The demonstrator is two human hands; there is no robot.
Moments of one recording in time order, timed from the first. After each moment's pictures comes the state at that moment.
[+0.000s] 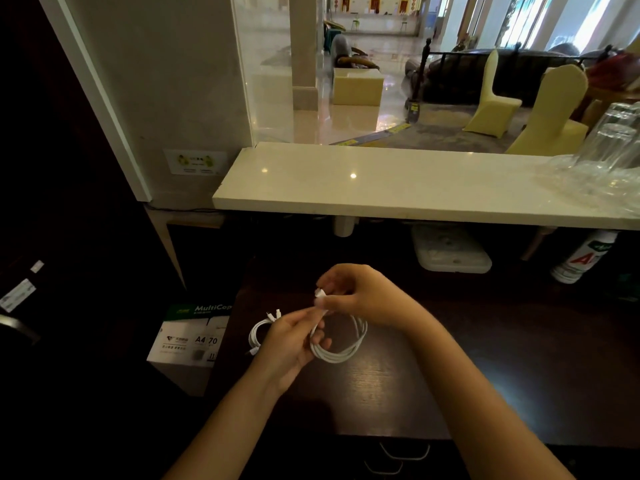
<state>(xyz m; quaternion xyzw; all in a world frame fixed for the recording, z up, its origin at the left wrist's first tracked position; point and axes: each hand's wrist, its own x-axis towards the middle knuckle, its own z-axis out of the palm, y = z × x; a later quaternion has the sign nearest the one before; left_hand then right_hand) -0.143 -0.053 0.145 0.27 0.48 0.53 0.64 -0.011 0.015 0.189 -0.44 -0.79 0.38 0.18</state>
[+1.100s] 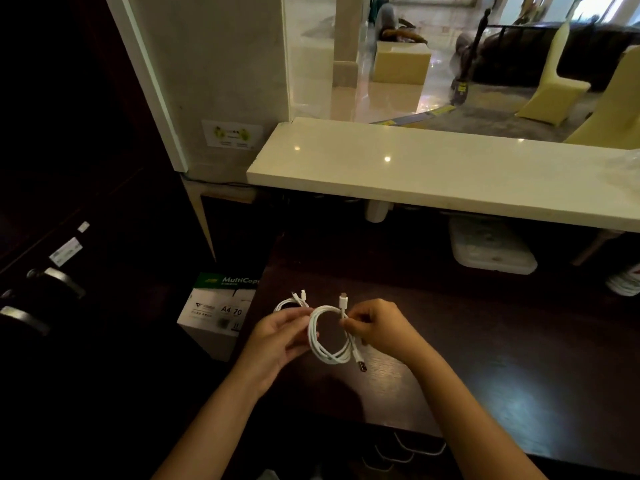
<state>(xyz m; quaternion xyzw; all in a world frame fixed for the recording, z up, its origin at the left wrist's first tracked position) -0.191 -0.073 0.108 0.24 0.53 0.54 0.60 -0.021 0.008 0.108 -0.50 -0.77 0.39 0.12</state>
